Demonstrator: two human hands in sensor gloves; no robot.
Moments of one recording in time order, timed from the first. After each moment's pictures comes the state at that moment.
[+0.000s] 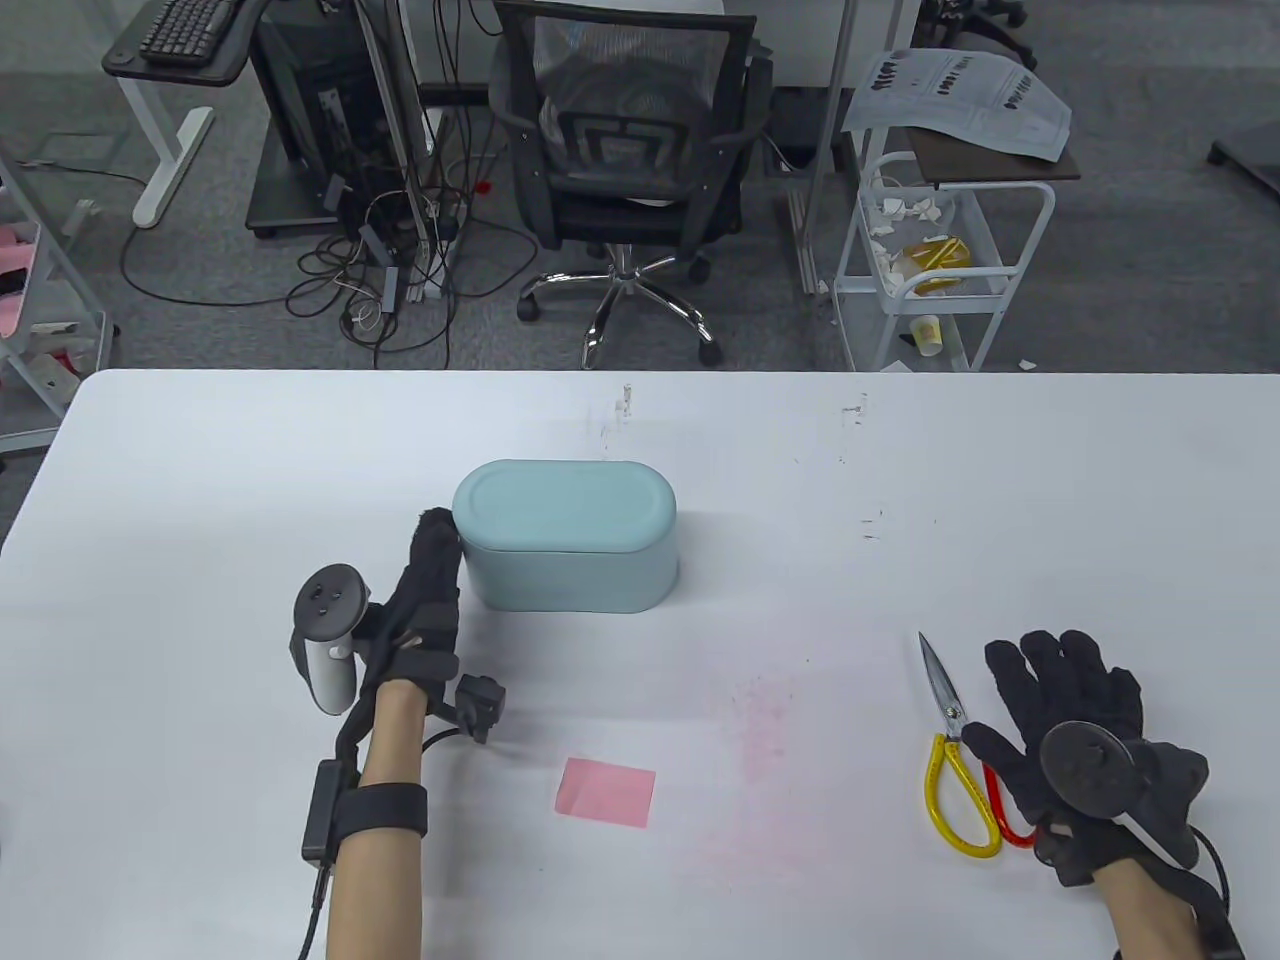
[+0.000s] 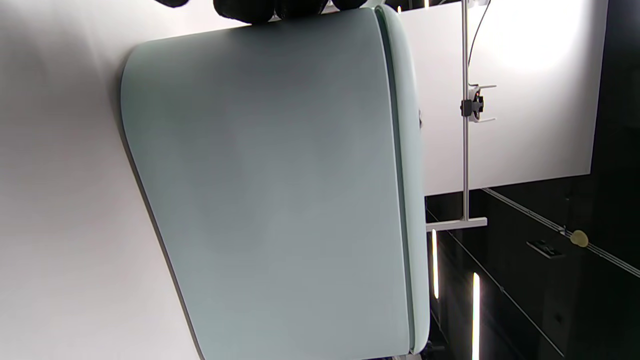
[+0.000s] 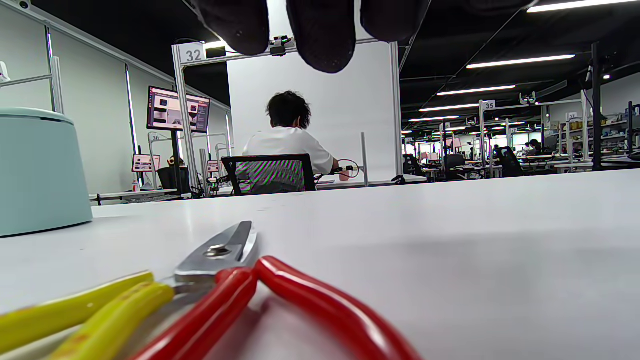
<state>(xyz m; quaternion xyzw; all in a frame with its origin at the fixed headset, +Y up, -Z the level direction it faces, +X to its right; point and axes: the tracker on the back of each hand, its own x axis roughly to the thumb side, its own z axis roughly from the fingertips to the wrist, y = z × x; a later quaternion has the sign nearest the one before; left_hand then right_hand) -0.254 -0.760 -0.364 -0.04 0.00 0.65 0.76 0.332 -0.726 -0.239 0.02 -0.13 0.99 0.07</state>
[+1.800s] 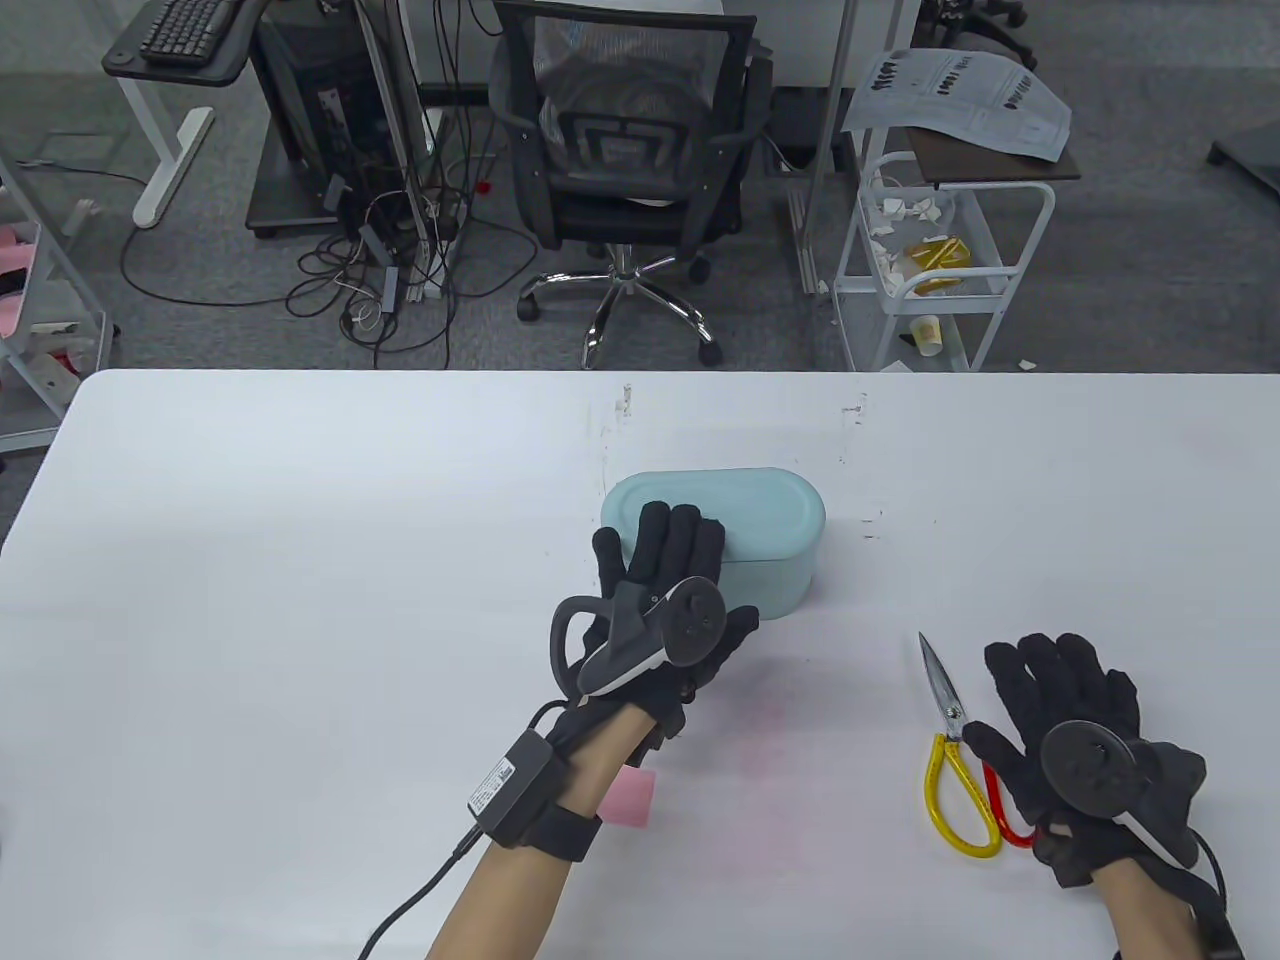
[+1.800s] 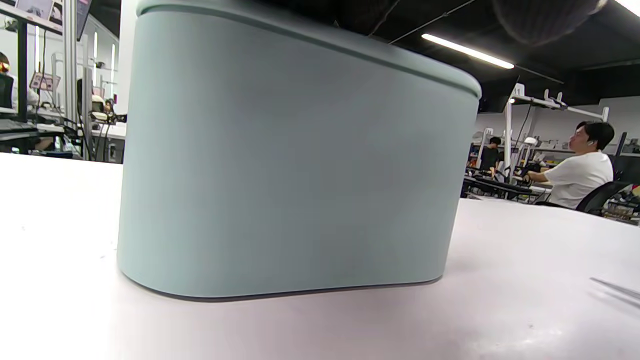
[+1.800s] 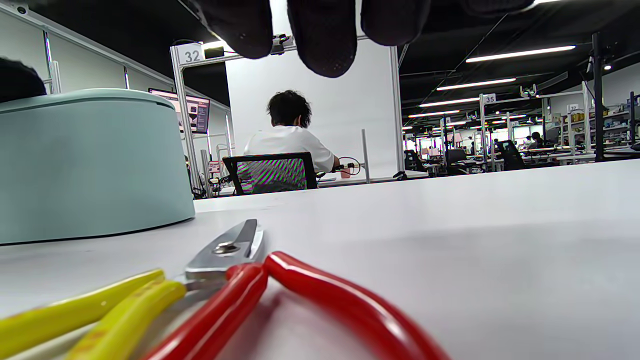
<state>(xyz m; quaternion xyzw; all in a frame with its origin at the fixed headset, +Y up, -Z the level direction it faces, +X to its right) -0.033 -0.692 -0.339 0.02 -0.16 0.07 0.98 0.331 -0.727 -0.239 0.02 -0.13 0.99 0.09</state>
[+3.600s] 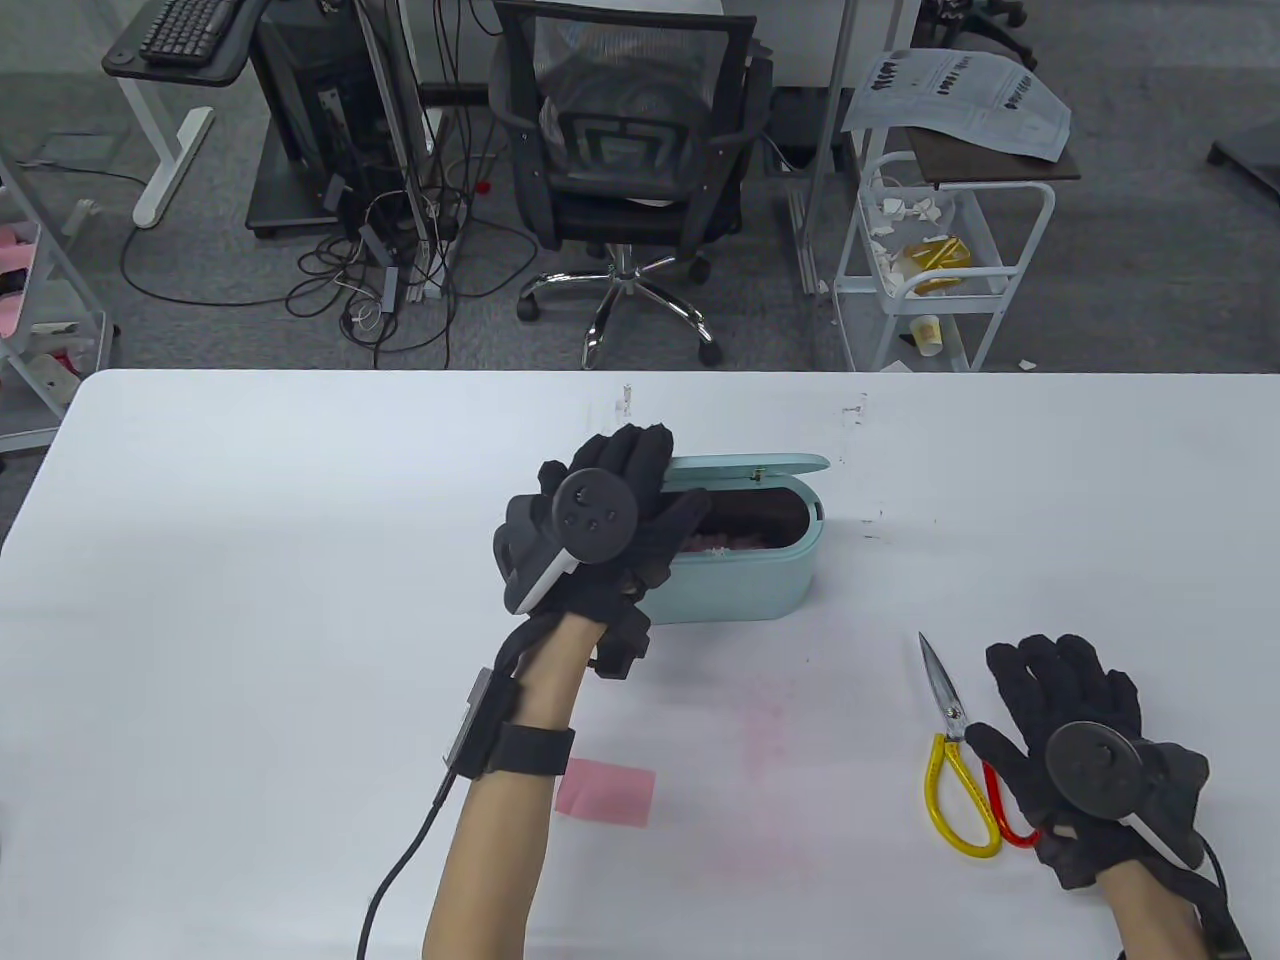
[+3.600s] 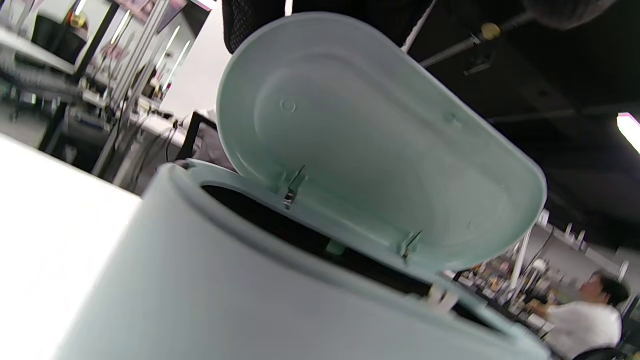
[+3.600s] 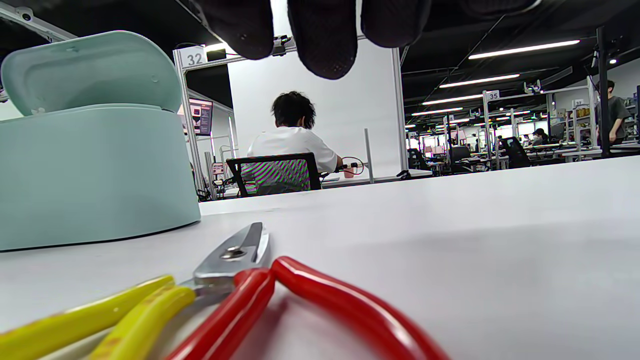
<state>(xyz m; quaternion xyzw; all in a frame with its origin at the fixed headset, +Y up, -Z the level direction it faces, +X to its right) -0.098 -0.634 -0.395 0.06 -0.10 0.29 0.95 0.333 -0.726 -0.238 0.03 -0.13 0.99 0.09</state>
